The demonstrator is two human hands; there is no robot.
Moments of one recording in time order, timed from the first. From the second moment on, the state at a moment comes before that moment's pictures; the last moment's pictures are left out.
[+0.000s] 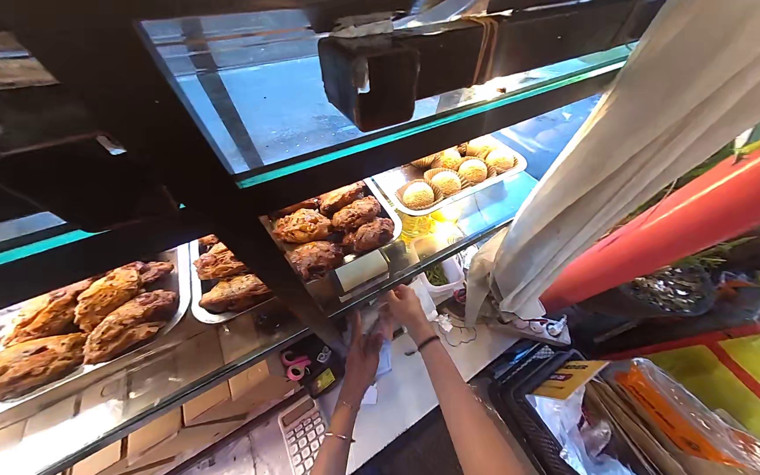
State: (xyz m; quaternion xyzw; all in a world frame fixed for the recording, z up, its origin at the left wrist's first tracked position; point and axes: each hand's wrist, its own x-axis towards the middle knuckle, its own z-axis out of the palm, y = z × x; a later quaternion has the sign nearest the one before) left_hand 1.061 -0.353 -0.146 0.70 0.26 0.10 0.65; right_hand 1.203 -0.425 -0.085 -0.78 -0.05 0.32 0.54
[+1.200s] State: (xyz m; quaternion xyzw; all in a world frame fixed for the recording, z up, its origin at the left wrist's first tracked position) left_hand 1.043 -0.372 -0.067 0.96 0.10 -0.11 0.24; right_hand 1.208 -0.435 -0.078 -0.82 -0.50 0.18 0.23
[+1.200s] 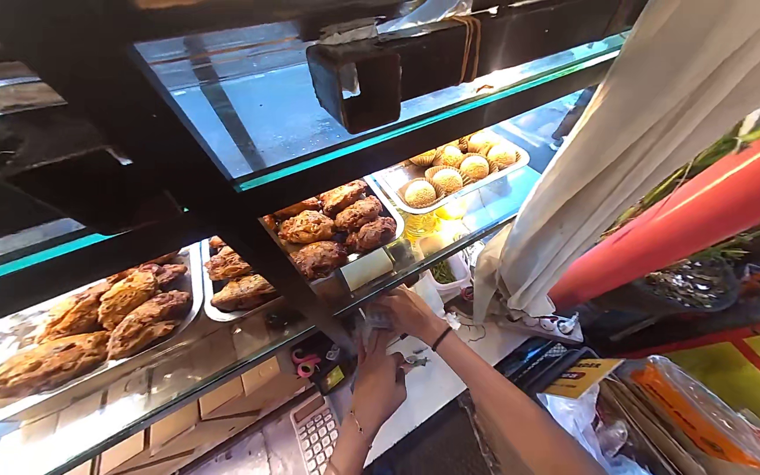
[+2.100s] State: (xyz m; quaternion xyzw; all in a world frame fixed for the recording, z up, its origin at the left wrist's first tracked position) left_hand 1.090 -0.338 -0.055 0.93 0.14 -0.17 0.29; right_hand 1.244 -0.434 -0.061 -0.75 -0.60 0.24 0.13
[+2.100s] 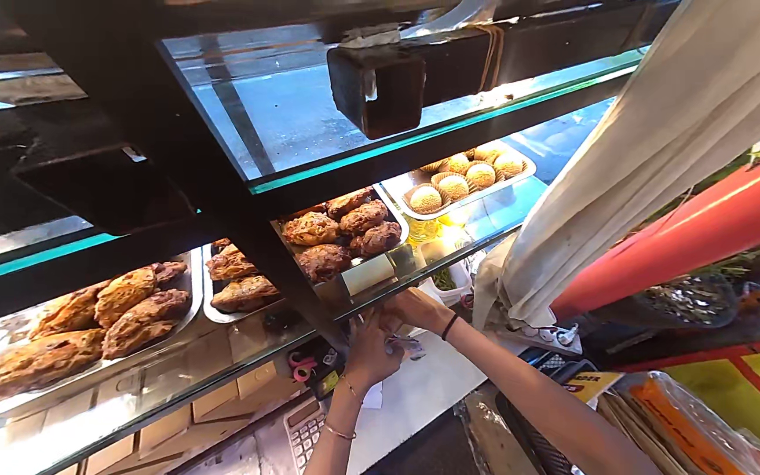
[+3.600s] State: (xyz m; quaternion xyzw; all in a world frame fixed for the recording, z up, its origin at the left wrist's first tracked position) left_hand 1.096 -0.347 -0.095 0.71 0.36 0.15 0.58; right_hand 1.193 -0.496 -0.033 -0.72 -0.05 -0.04 0.69
